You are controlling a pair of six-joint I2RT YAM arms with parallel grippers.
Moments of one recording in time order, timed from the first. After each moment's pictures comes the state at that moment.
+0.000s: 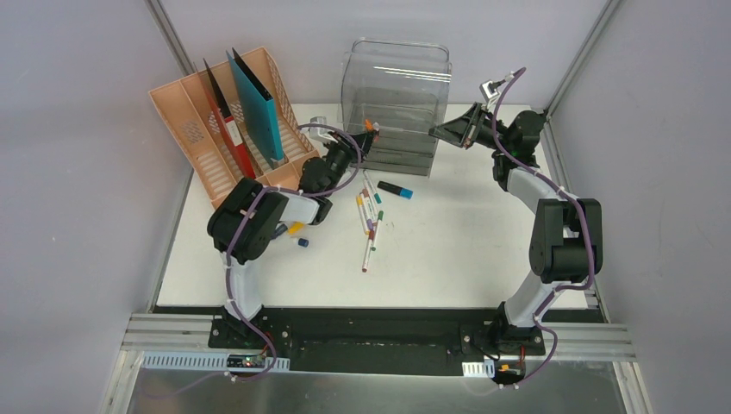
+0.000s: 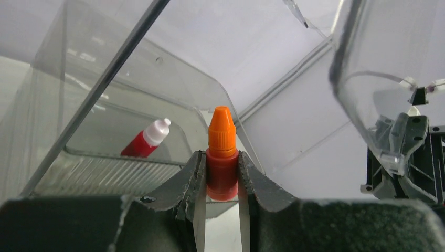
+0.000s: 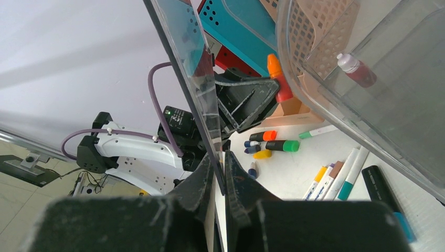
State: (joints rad) left arm -0.52 1.93 0.91 1.29 -0.02 -0.83; right arm 0.05 1.73 1.12 0.85 -1.13 1.16
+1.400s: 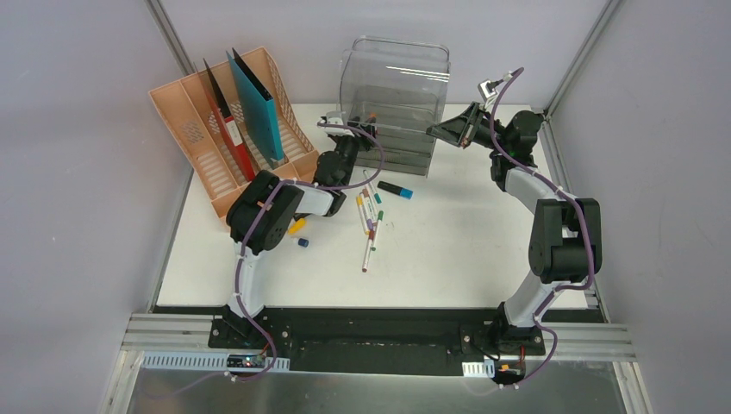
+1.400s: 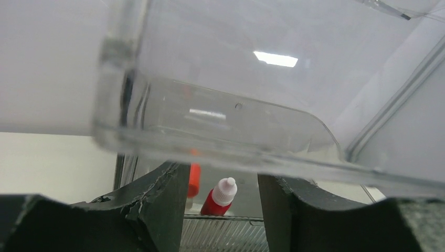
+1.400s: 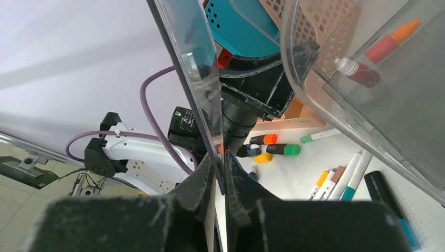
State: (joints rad) left arm -0.55 2.09 1.11 1.32 -0.29 -0.28; right arm 0.06 1.73 1.12 0.86 -1.11 1.16
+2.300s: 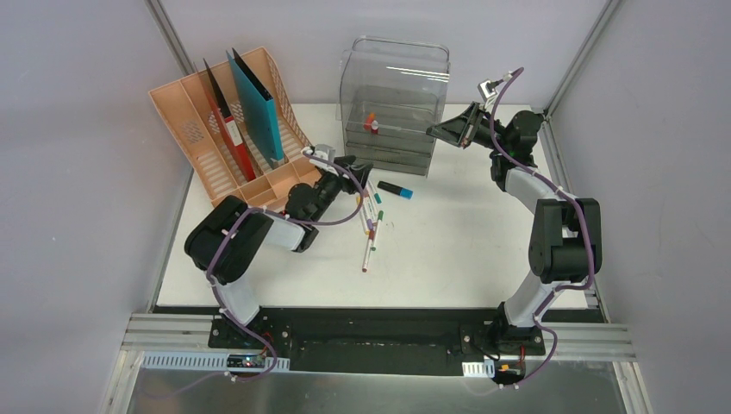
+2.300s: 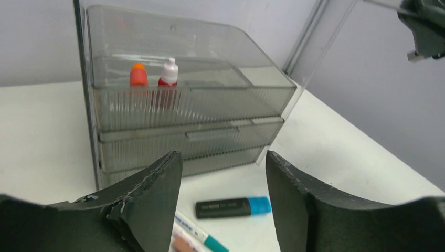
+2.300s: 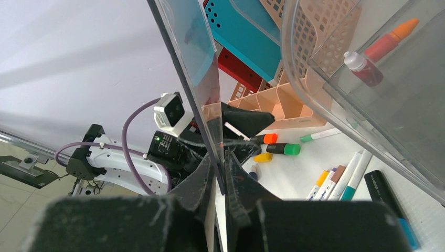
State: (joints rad) left arm -0.55 1.78 0.65 1.36 0.02 -0.33; right arm 0.06 1.73 1.12 0.86 -1.11 1.16
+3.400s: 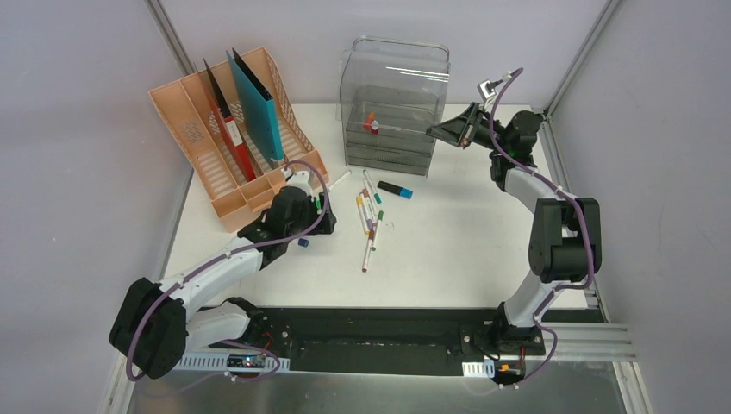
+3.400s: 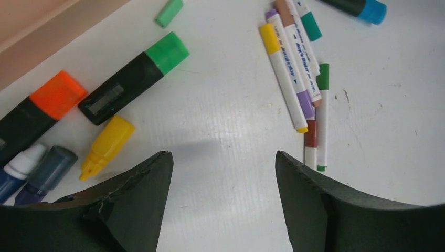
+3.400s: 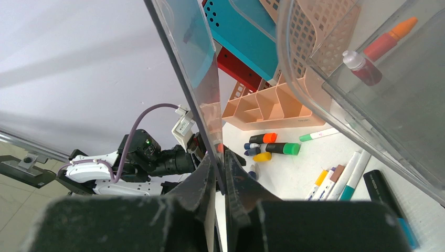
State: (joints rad) left arm -0.55 1.11 0.58 -0.08 -0.11 -0.45; right arm 0.06 1.73 1.12 0.86 -1.11 1.15
